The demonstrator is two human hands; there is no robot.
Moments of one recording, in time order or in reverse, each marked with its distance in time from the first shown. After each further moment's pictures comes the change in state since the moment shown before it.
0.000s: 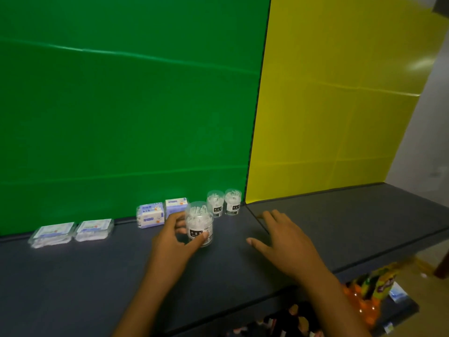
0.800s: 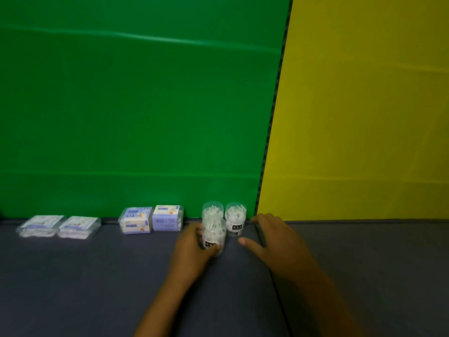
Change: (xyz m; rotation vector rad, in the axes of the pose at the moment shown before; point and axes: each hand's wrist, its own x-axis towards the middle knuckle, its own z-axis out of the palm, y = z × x) left_hand 0.090 -0.055 0.133 0.234 0.067 -0.204; right_hand 0.136 0.093 0.061 0.237 -0.119 -0.211
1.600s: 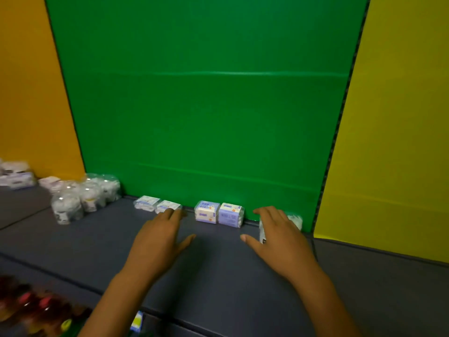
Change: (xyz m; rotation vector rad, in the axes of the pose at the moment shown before) left_hand -0.111 0.026 -0.167 0.910 0.310 0.154; right_hand -0.007 -0.088 -0.003 0.079 0.078 -0.386
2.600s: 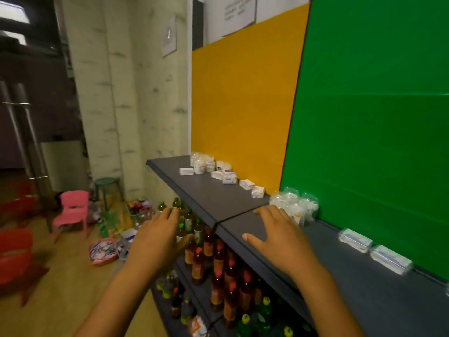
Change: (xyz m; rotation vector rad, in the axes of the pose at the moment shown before) left_hand -0.205 -0.379 -0.206 0.409 0.083 -0.579; right_hand 0.104 -0.466 0.138 0.242 -0.159 -0.566
